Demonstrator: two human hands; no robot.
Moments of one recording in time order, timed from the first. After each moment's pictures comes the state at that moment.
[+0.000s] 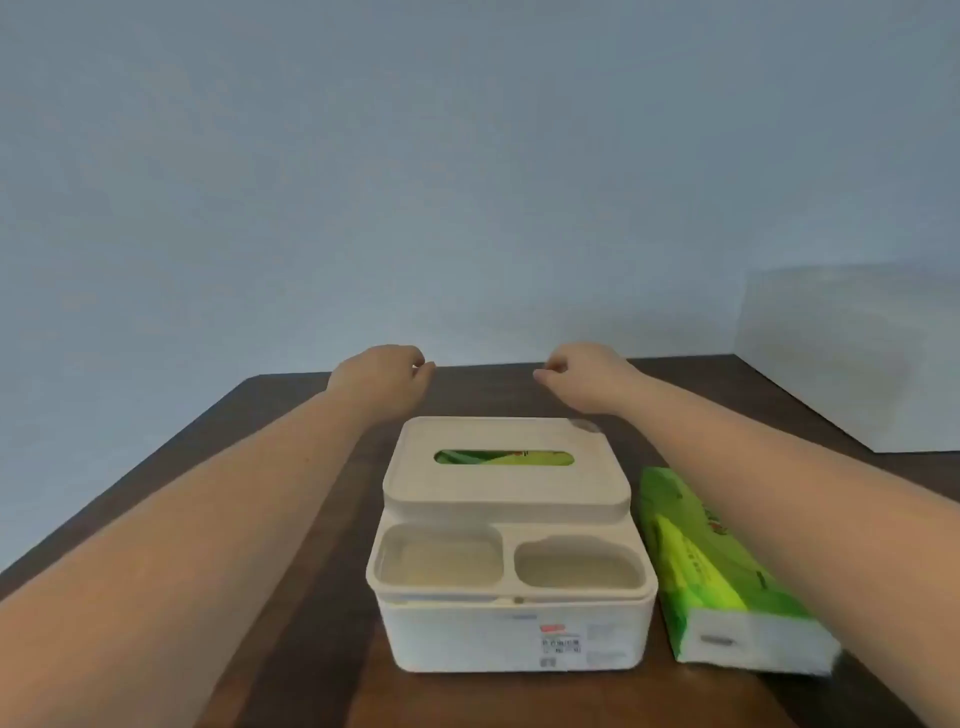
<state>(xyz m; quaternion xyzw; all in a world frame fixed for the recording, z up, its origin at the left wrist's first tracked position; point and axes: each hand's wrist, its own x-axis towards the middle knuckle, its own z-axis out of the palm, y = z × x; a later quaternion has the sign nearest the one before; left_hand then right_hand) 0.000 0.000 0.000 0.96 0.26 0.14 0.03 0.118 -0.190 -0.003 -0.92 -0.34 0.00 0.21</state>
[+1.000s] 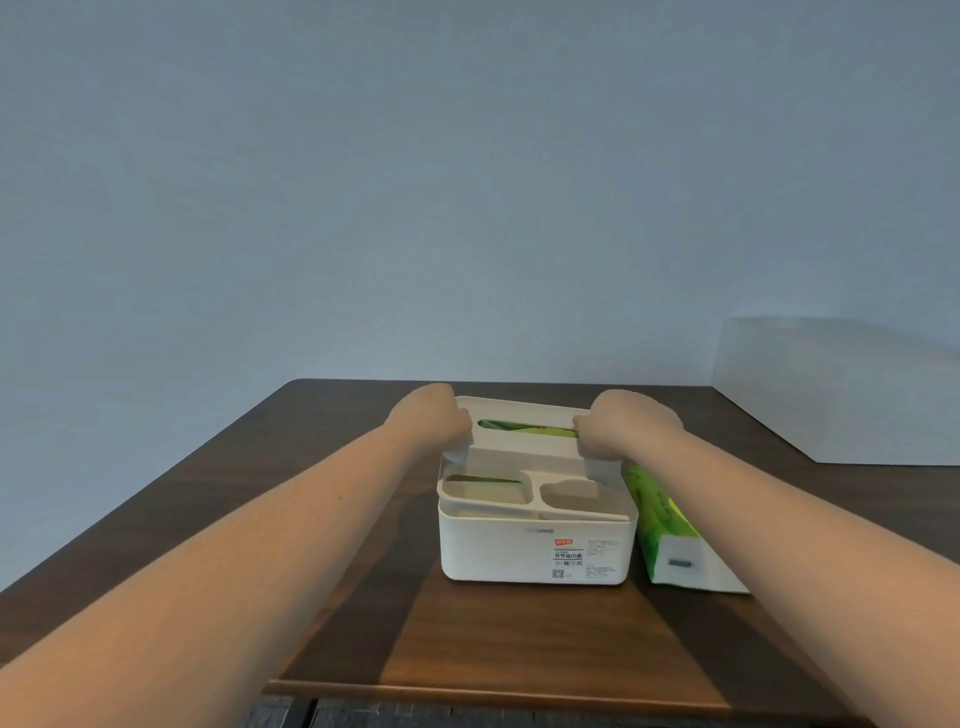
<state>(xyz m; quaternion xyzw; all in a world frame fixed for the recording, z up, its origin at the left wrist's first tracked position) -0.082 -0.062 -0.003 0.93 0.29 0.10 0.18 0.008 -0.237 0.007 -0.98 -0.16 0.02 0.08</state>
